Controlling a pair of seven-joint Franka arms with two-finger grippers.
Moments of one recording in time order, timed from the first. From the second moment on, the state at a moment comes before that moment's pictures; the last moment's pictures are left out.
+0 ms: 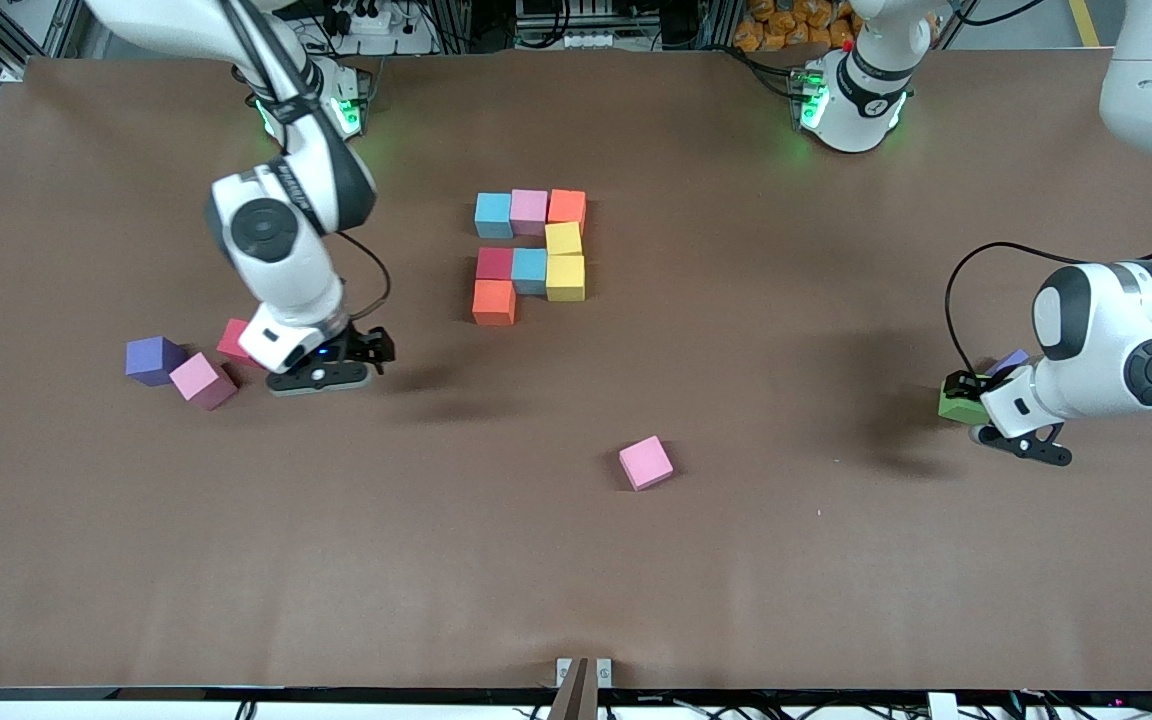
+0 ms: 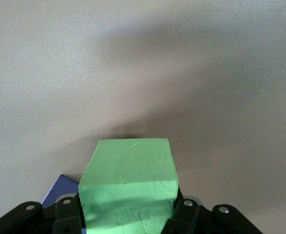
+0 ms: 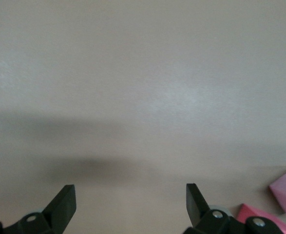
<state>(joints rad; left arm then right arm) 0.30 0.52 -0.20 -1.85 0.18 2.18 0.31 0.16 0.22 0.16 -2.13 -0.22 2.41 0.28</state>
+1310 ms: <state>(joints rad) 0.27 0.53 -0.20 -1.85 0.18 2.16 0.25 -0.03 0.23 -0.07 -2.16 -0.07 2.33 -0.70</state>
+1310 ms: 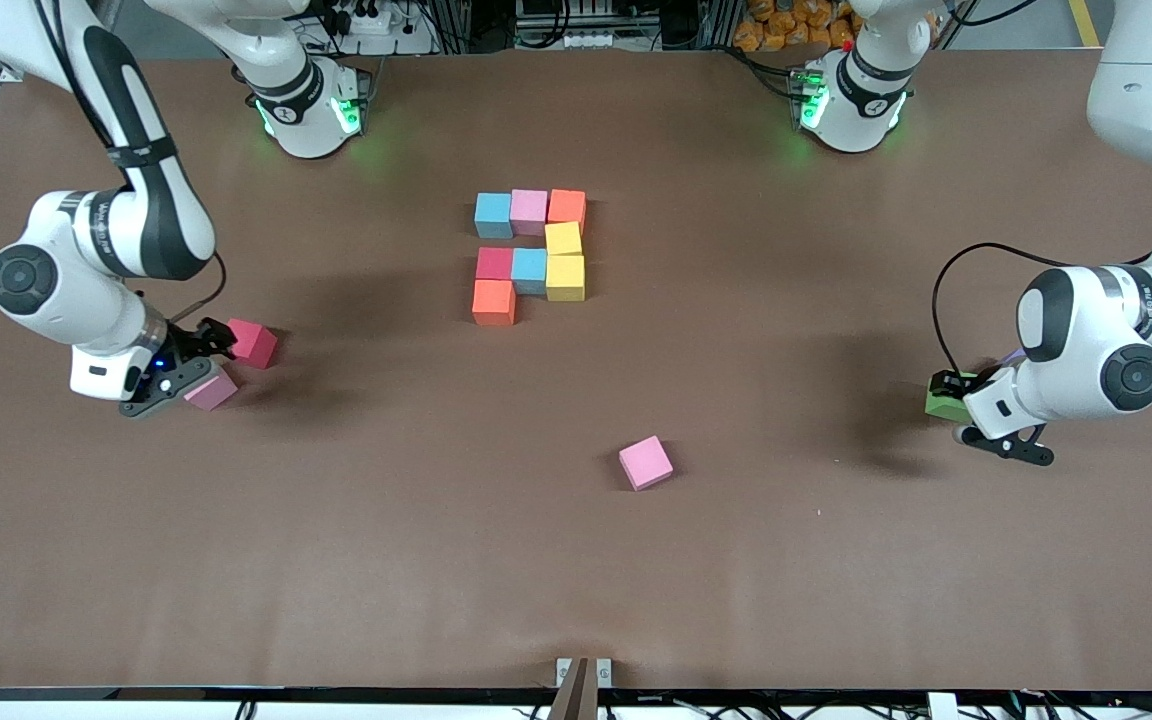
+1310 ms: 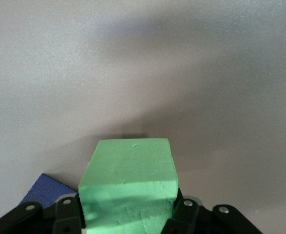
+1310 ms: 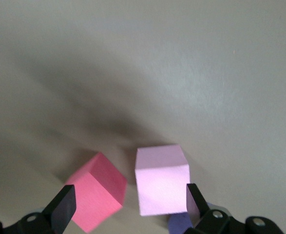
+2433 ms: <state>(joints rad) 0.25 0.53 -0.22 -1.83 0.18 2.16 0.18 -0.06 0.43 -0.13 -2.08 0.06 2.42 -0.99</state>
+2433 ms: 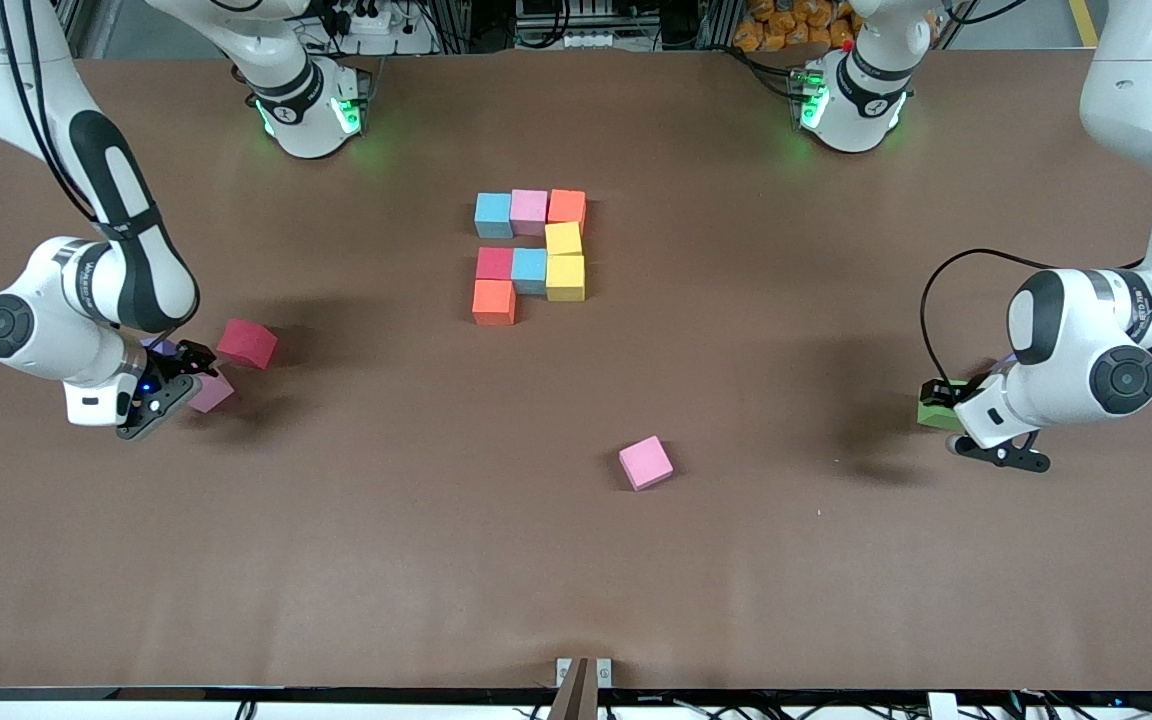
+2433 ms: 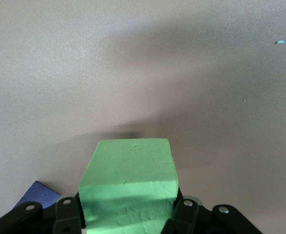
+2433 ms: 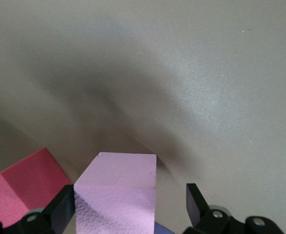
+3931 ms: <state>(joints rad) 0.25 0.54 -0.22 -1.83 0.18 2.15 0.18 0.01 0.42 -0.15 -1.96 0.17 2.24 -0.86</state>
